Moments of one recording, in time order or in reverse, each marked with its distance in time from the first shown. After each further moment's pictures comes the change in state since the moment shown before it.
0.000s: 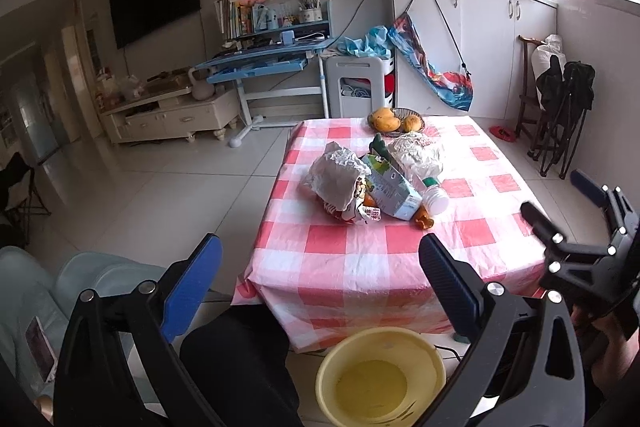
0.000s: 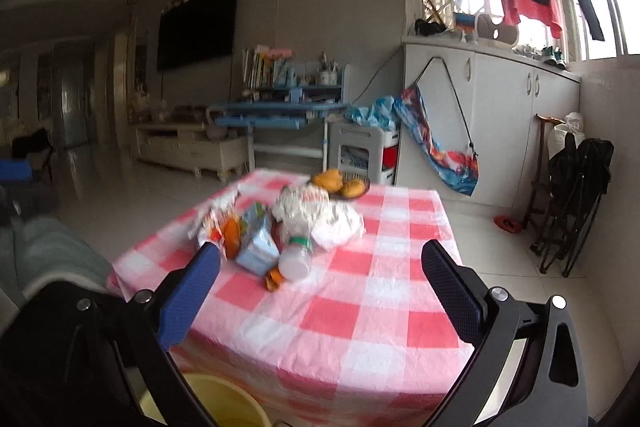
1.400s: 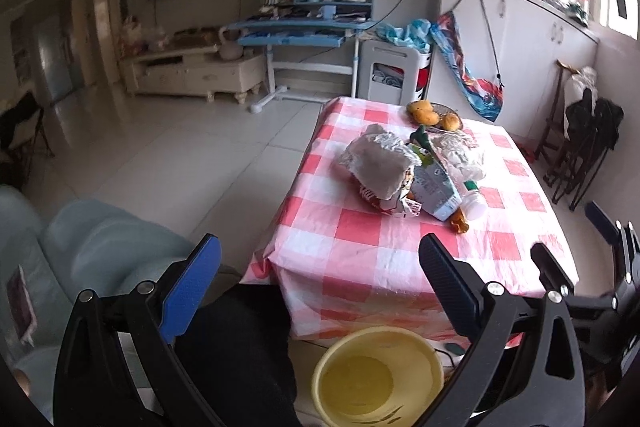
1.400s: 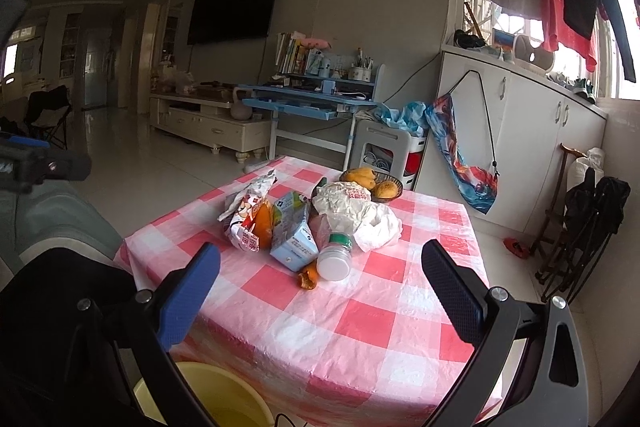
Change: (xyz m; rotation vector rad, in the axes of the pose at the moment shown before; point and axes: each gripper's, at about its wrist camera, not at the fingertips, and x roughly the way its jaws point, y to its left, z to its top) left arm 0.047 0.050 -0.010 -0.198 0.097 0.023; right arm 0.004 0.049 0.008 -0.145 0.008 0.046
